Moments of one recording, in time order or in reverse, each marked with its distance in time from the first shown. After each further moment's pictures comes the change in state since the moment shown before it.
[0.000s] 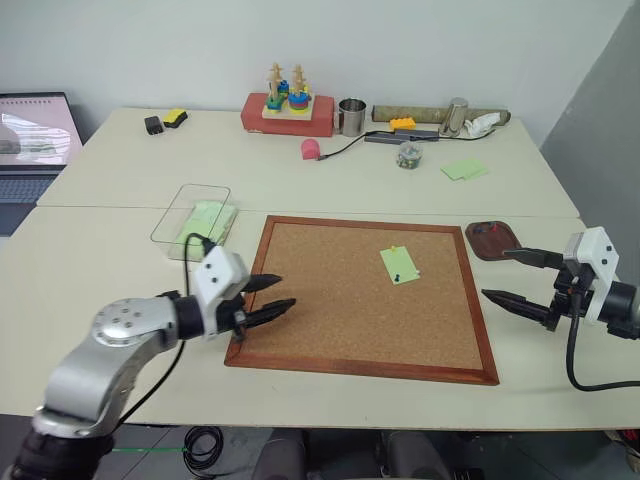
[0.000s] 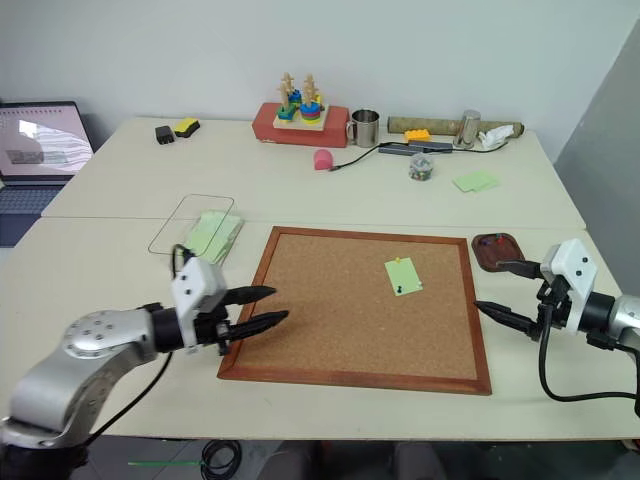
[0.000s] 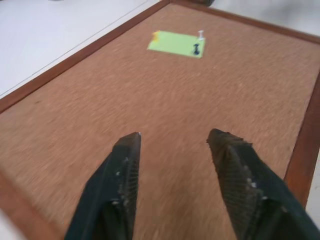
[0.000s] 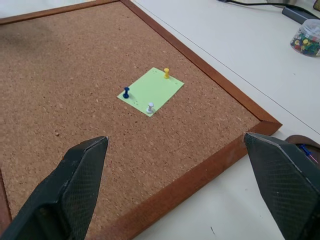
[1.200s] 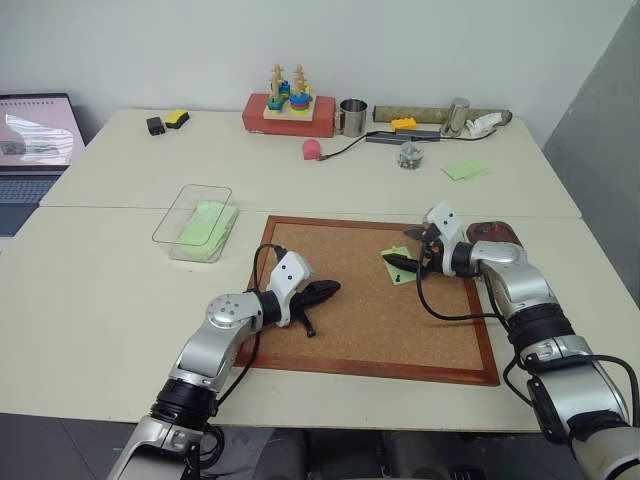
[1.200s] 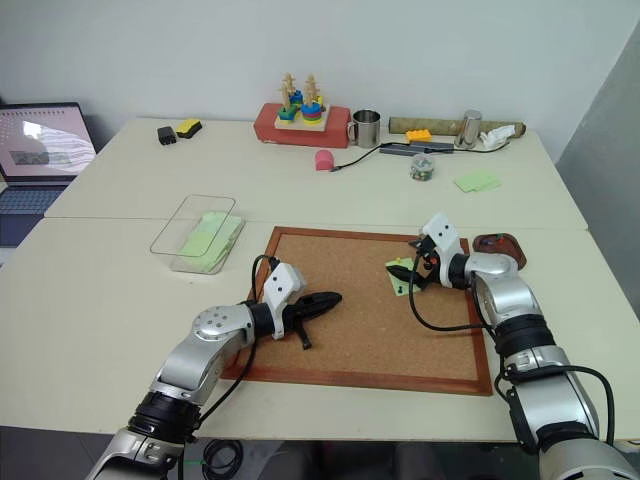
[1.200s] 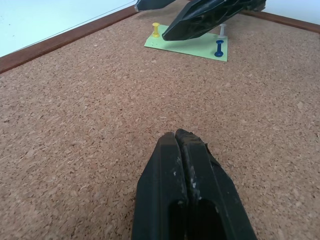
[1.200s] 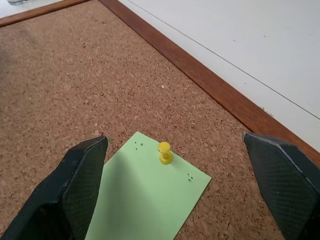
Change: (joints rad) left arm -0.183 -0.320 -0.195 0.491 0.229 -0.296 0.040; right arm -0.679 0.450 0.456 0.841 -0.346 -0.226 -0.117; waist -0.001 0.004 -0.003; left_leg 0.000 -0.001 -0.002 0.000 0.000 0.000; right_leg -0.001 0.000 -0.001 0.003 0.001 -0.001
